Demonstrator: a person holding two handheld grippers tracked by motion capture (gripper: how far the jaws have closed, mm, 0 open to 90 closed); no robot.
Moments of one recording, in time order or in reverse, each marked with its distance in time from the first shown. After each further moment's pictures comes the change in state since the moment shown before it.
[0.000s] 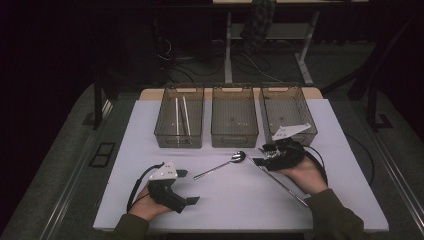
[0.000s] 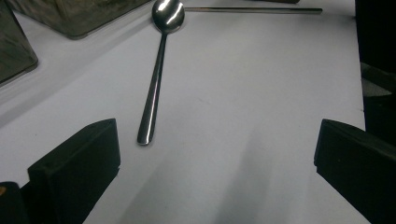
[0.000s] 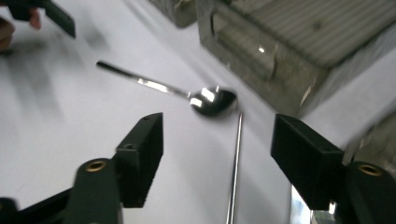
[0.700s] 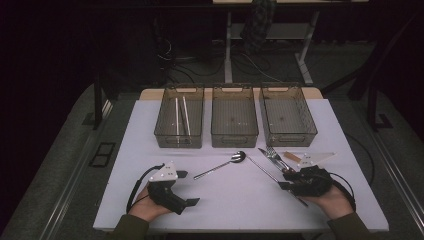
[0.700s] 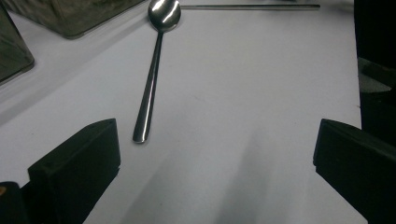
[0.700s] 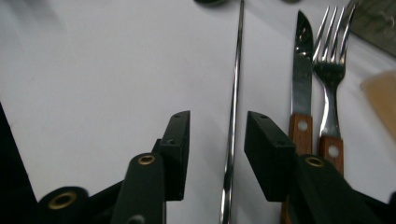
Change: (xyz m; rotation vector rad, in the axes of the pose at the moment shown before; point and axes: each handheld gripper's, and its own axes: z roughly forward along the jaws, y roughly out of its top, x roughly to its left) left arm -0.003 0.000 -0.001 0.006 -0.003 0.010; right arm 0.009 -0.078 -0.039 0.093 -0.029 0.041
